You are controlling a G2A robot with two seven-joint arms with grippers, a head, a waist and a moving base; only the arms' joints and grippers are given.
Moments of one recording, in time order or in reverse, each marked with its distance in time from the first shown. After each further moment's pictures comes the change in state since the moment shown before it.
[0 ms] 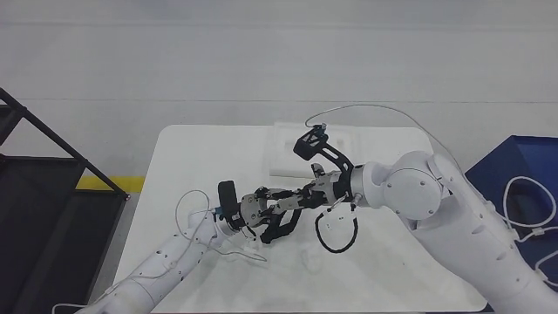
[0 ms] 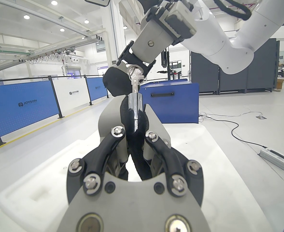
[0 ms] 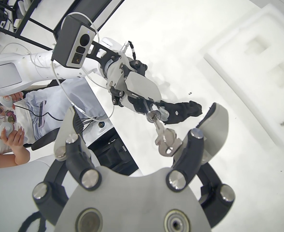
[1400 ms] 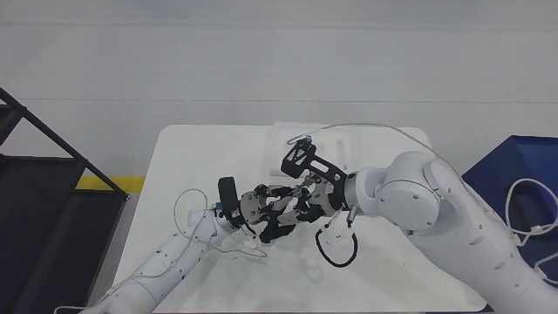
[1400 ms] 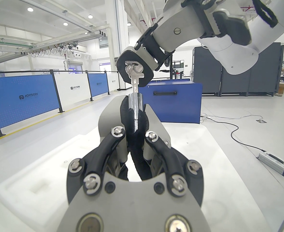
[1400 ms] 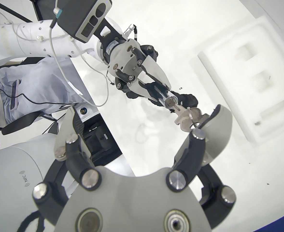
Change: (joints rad) left arm 0.010 -0.016 -0.037 0.017 -0.013 -0.036 -0.036; right arm 0.040 -0.009 -0.047 -0.083 -0.112 -0.048 0.124
